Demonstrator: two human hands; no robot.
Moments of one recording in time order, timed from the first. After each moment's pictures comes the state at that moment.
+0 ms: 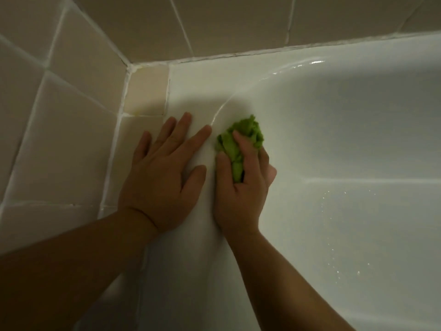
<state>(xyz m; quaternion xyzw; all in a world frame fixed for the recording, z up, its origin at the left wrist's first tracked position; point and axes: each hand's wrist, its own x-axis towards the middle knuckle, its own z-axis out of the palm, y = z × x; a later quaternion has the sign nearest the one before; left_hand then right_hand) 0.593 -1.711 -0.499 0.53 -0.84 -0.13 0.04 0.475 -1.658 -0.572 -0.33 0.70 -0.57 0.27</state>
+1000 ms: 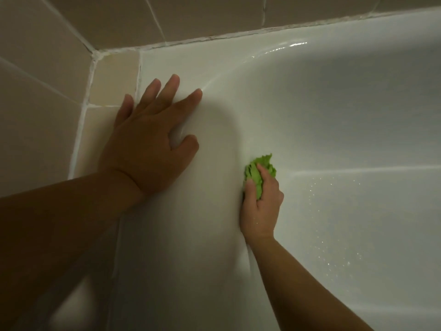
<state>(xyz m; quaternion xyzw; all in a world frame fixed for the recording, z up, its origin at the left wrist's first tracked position) 0.567 -1.751 -0.502 0.50 -0.86 -0.12 0.03 0.430 -1.610 -0.696 -0.27 0.78 -0.48 0.29</state>
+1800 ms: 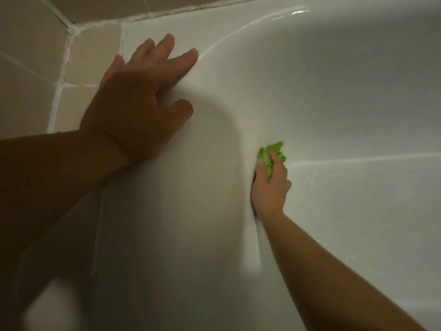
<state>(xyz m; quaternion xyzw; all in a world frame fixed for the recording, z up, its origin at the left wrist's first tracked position) 0.551 -1.771 -0.501 0.47 -0.88 -0.10 0.06 0.396 -1.632 -0.742 -0.22 0.81 -0.43 0.33</state>
